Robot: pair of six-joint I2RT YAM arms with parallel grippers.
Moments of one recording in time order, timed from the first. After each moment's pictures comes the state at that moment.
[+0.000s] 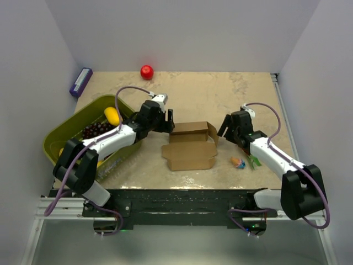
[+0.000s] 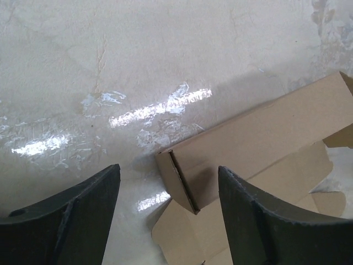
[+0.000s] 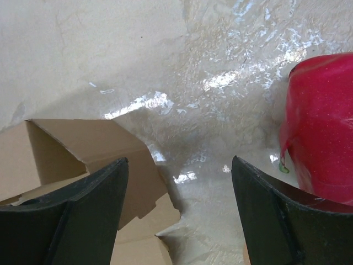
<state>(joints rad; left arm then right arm) -0.57 1.57 0.98 -0.07 -0.01 -0.36 0.30 1.28 0.74 -0.28 0.22 0.65</state>
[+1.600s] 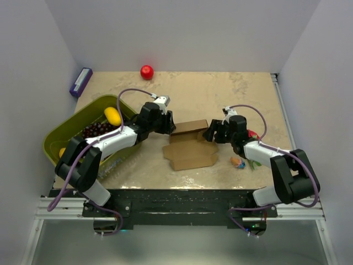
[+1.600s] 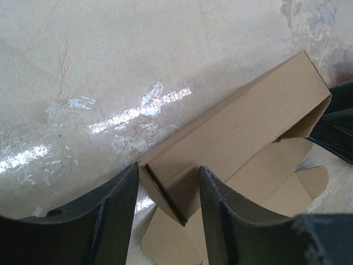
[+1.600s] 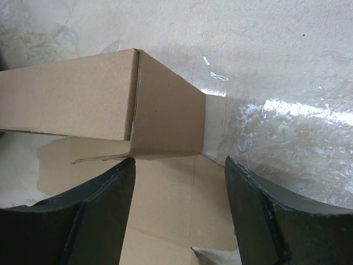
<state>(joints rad) -0.56 1.59 0.94 0.04 0.10 -0.36 0.30 1.42 0.58 0.24 -0.23 0.44</state>
